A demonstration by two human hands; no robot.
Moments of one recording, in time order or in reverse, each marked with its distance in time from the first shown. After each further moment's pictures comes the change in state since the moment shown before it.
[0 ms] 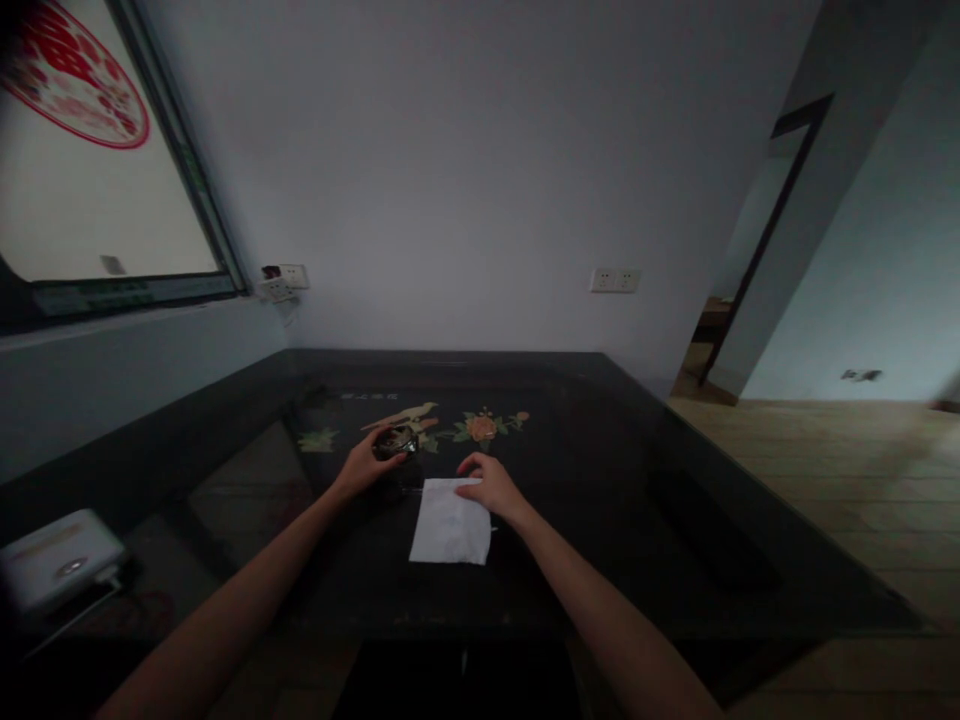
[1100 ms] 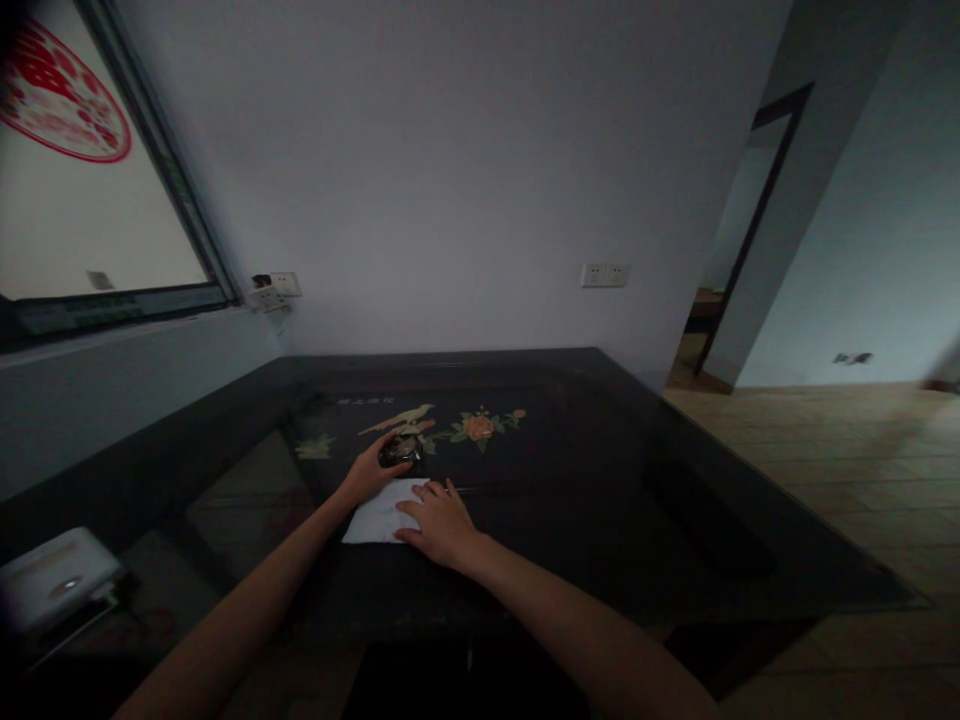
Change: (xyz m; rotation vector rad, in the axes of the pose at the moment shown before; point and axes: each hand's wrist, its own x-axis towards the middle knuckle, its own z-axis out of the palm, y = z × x) left_hand -0.002 -0.007 0.012 0.054 -0.099 0.026; right_hand -0.017 -0.015 0.073 -0.766 -0.131 -0.434
